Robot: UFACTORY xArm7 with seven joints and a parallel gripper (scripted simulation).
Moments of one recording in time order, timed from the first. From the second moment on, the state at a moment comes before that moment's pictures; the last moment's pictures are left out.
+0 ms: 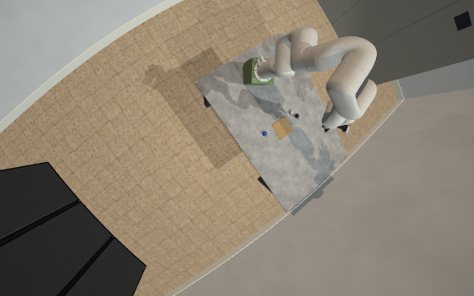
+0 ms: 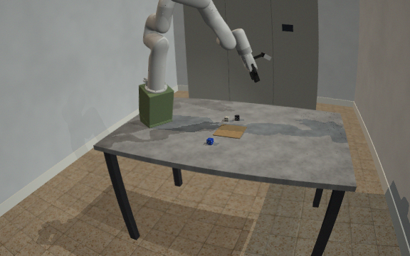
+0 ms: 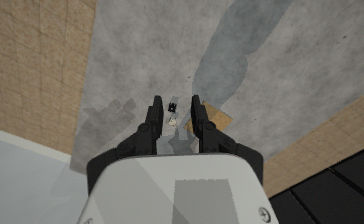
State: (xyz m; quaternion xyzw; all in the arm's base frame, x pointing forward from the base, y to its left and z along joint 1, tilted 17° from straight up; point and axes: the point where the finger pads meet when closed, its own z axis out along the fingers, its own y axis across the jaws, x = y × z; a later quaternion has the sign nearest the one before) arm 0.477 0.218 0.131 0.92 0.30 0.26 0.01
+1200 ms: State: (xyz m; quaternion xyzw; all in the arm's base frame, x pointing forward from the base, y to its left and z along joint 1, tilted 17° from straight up) arm 0.421 0.182 -0.006 0.96 0.22 0.11 0.10
